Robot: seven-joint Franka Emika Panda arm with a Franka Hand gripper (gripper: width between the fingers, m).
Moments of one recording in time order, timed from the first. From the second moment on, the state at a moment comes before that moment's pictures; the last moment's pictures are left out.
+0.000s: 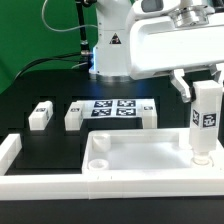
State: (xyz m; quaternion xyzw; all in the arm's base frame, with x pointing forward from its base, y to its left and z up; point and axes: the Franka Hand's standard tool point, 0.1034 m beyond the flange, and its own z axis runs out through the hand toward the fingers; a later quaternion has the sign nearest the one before) arm 0.627 0.113 0.124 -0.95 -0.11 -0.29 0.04
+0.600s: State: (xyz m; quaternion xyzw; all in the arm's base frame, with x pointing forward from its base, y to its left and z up) arm 0.626 0.111 0.111 -0.95 -0.11 -0.30 0.04
